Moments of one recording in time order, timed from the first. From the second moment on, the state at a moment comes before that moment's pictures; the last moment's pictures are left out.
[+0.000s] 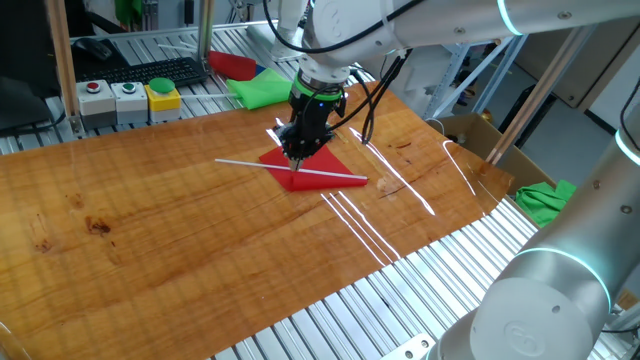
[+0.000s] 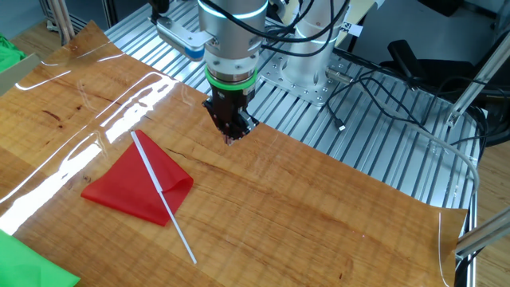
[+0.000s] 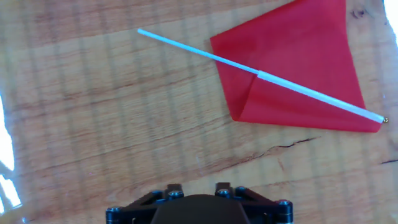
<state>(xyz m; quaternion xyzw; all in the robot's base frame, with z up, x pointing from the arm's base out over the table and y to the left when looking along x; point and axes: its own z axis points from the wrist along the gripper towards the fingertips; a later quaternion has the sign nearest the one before) 0.494 0.006 0.151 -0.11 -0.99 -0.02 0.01</state>
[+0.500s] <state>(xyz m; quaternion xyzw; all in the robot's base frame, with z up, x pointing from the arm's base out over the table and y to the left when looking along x) 0.501 0.012 0.125 -0.25 -0.97 -0.02 0.02</state>
